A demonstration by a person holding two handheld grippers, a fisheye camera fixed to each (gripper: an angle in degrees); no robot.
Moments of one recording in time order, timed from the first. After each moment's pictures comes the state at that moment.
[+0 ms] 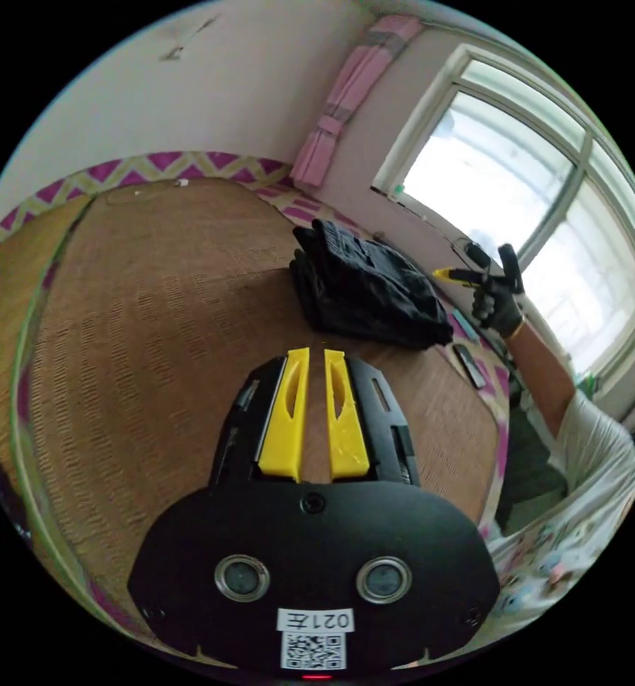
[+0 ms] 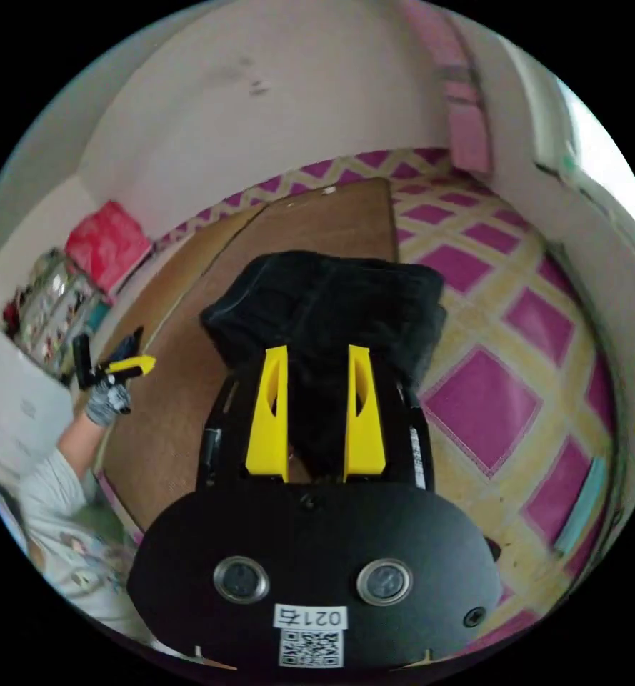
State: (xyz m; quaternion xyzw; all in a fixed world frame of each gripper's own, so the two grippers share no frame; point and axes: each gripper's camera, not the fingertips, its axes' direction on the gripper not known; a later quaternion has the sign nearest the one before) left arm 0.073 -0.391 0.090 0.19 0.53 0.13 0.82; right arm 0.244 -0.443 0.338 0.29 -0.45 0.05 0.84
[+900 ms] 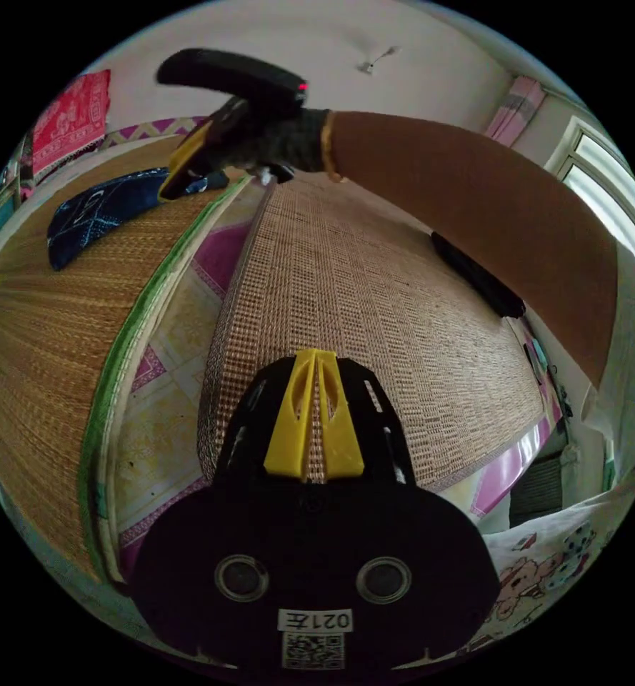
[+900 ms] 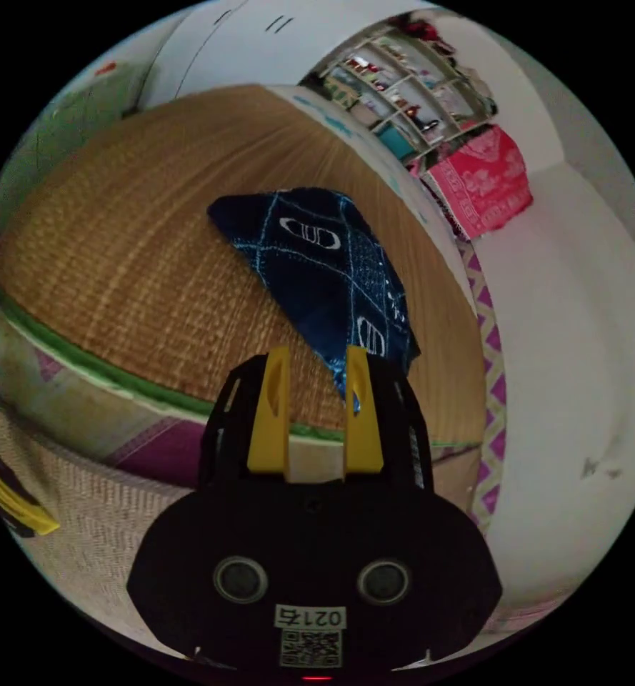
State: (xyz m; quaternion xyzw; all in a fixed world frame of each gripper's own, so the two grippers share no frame) left arm -0.146 -0.054 0.118 0.09 0.42 -0.13 0.89; right arm -0.813 -0.277 0.047 0.52 -0.05 -0.53 0.66
